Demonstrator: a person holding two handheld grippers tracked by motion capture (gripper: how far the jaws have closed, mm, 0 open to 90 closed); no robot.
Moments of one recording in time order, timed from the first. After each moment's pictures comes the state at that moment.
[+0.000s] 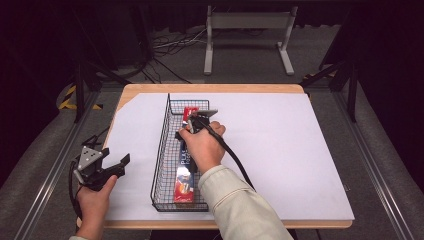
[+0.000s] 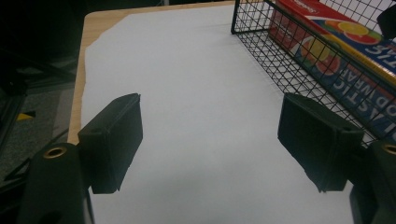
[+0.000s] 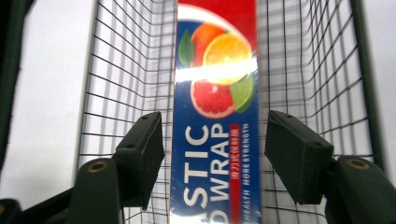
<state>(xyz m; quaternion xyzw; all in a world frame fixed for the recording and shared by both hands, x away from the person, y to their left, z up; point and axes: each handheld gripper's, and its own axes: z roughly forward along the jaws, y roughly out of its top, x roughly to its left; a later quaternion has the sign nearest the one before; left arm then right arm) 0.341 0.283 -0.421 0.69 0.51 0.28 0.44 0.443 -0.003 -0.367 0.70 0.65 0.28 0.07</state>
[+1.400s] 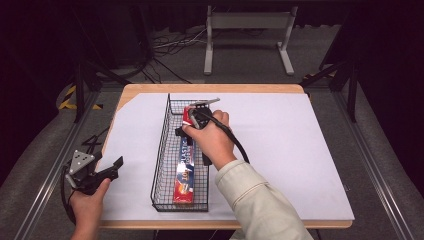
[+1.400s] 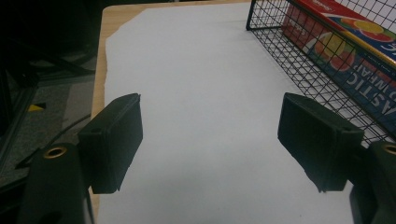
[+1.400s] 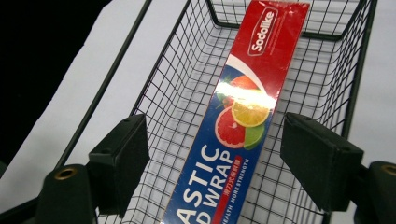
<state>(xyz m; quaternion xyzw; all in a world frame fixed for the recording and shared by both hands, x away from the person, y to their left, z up) 0.331 0.298 -0.423 0.68 0.52 0.28 0.43 0.446 -0.023 -0.339 0.56 0.75 0.34 0.08</state>
